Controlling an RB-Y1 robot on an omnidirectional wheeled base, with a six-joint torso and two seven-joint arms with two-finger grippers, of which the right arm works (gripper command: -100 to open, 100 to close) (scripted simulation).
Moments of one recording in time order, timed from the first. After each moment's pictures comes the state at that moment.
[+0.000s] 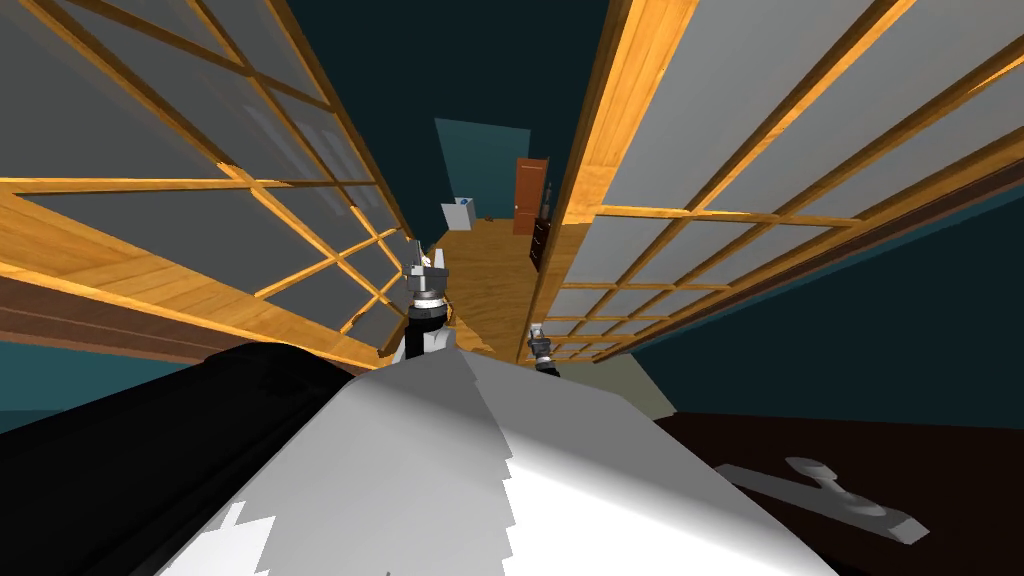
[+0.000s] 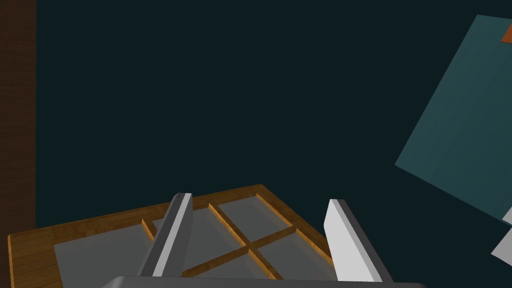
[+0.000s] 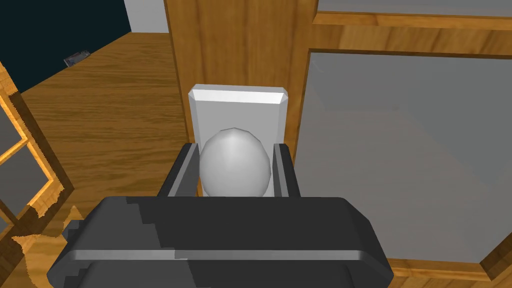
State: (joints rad) arm -0.03 -0.23 0.90 -0.89 -0.80 -0.90 -1.20
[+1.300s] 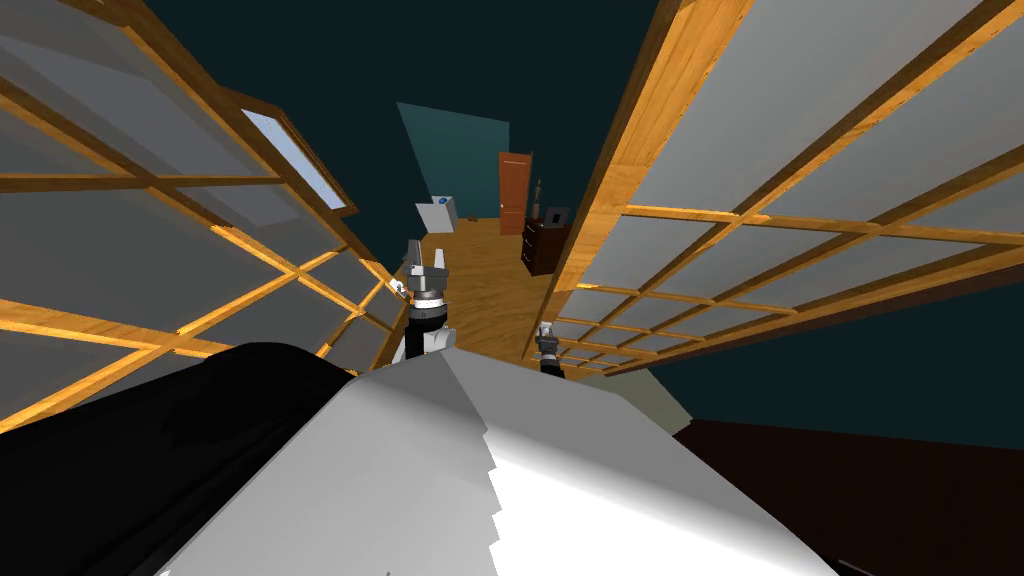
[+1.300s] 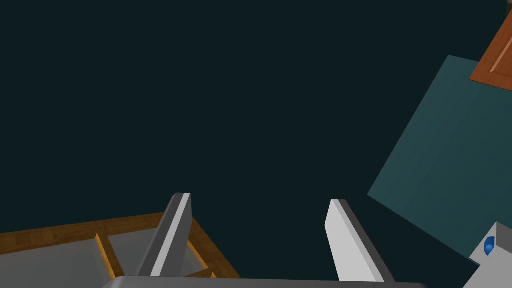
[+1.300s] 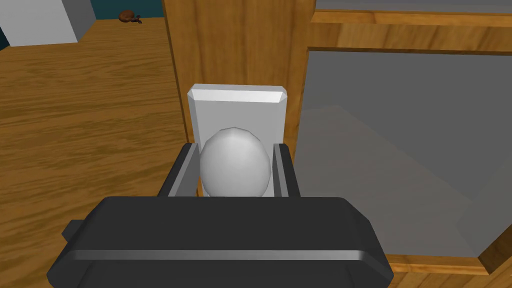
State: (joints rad) arm -0.01 -0.20 0.78 -0.89 -0.87 -0.91 -1.14
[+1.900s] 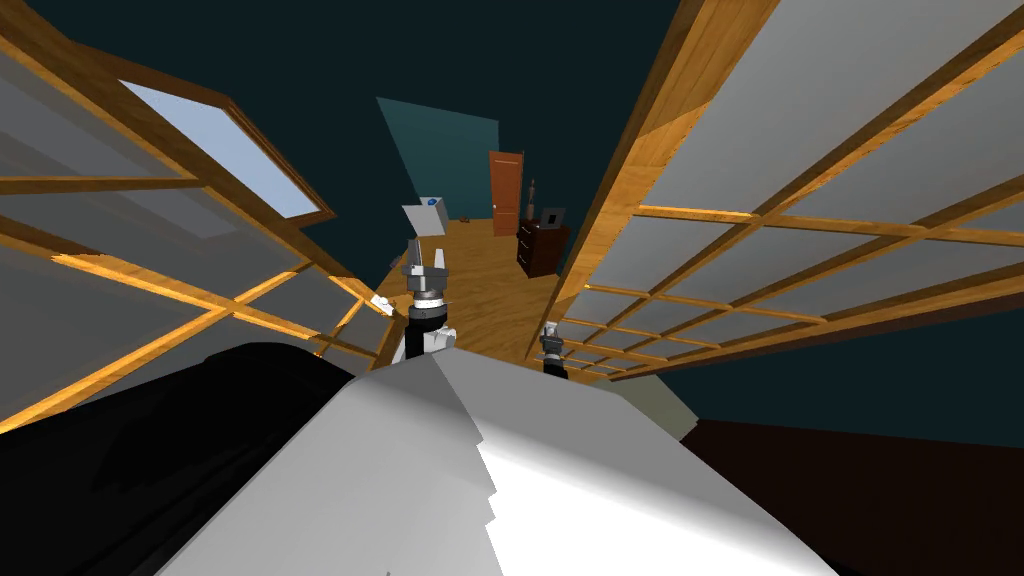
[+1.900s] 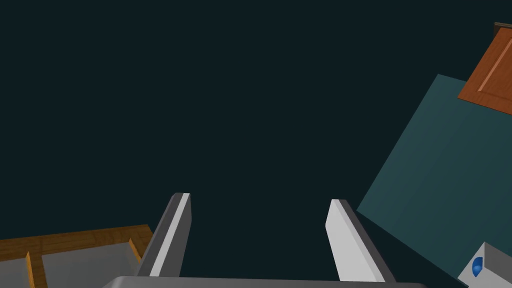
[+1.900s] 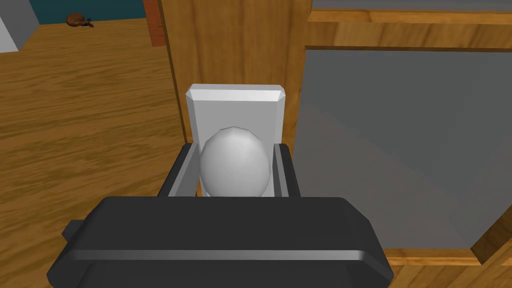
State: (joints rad) arm 0.00 -0.20 0.72 -0.89 -0.90 -0.91 -1.11
